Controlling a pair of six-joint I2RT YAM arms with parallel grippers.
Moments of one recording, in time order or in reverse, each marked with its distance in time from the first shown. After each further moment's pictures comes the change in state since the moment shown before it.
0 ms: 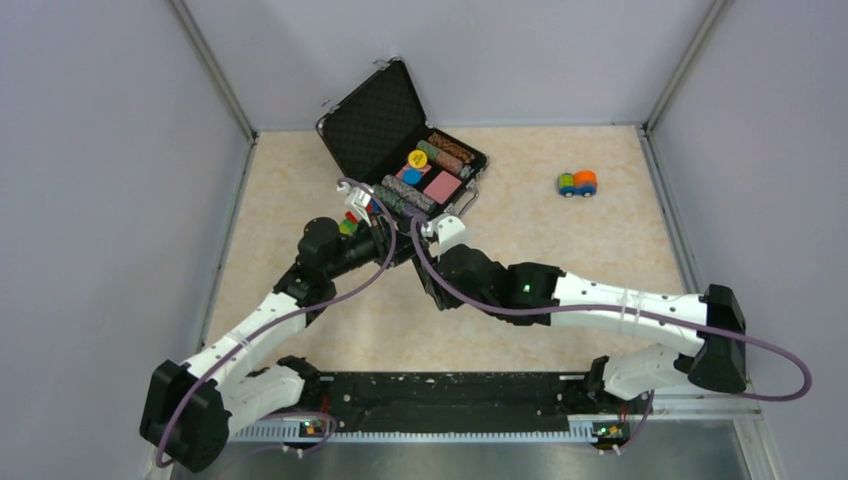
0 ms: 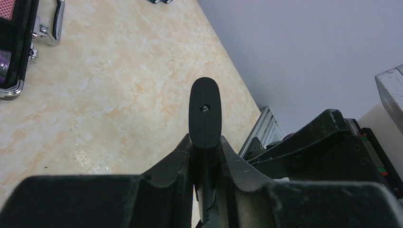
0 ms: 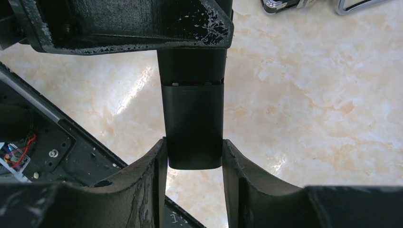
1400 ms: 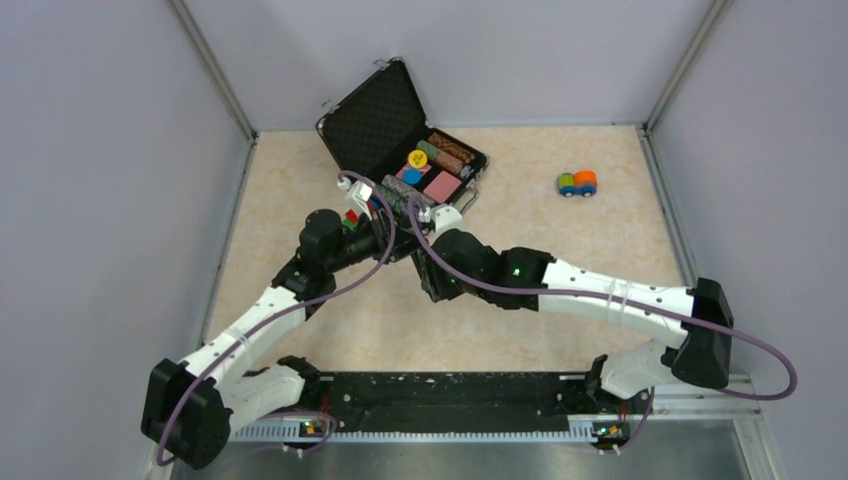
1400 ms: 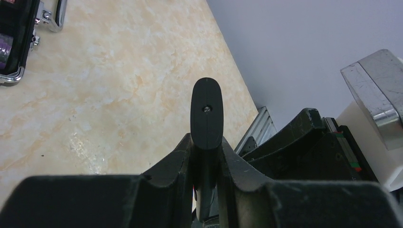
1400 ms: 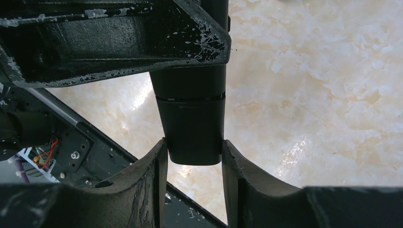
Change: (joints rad) left arm 0.003 0.015 0.059 -0.100 -0.004 -0.037; right arm -0.067 0.075 0.079 -0.060 -0.101 0.084
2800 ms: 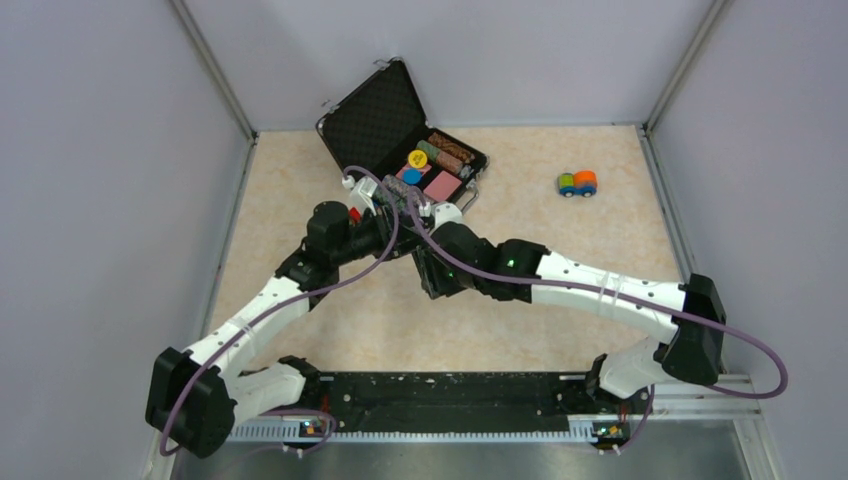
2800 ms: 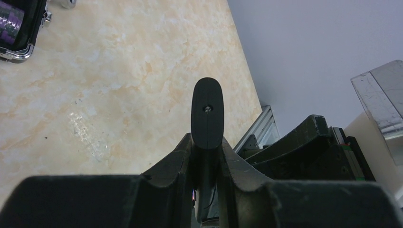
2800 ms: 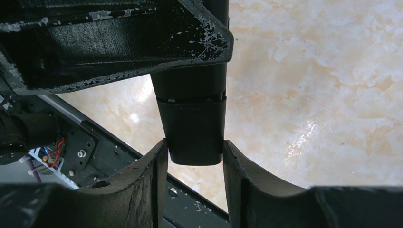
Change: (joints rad) left arm 0.000 0.061 0.074 -0.126 -0.022 -0.018; right arm -0.033 0.047 0.058 -0.069 -0.052 0.050
